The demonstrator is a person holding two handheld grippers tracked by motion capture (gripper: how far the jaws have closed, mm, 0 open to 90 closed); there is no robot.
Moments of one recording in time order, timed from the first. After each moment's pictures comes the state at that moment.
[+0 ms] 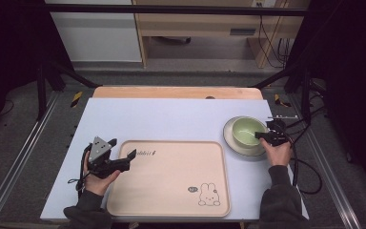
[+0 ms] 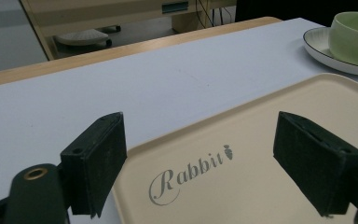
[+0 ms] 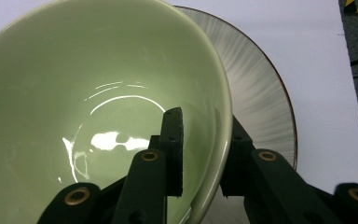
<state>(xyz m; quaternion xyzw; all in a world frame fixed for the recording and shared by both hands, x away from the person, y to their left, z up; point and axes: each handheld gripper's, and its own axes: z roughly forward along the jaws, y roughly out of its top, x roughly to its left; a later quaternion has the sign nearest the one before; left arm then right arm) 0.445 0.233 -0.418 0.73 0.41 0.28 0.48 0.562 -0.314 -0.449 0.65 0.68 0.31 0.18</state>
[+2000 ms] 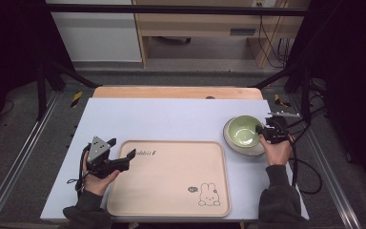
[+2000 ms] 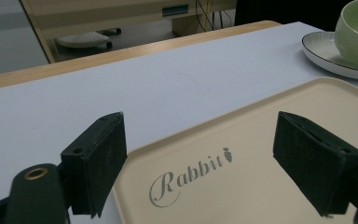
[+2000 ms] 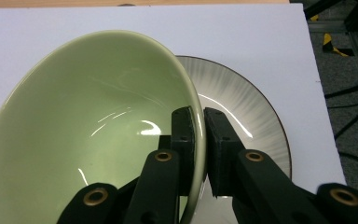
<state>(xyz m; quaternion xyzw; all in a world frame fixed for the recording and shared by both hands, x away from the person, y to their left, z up) 0.443 0.234 -0.415 0.72 0.41 0.28 0.48 0.545 -0.293 -0.413 0.63 0.66 0.34 0.23</state>
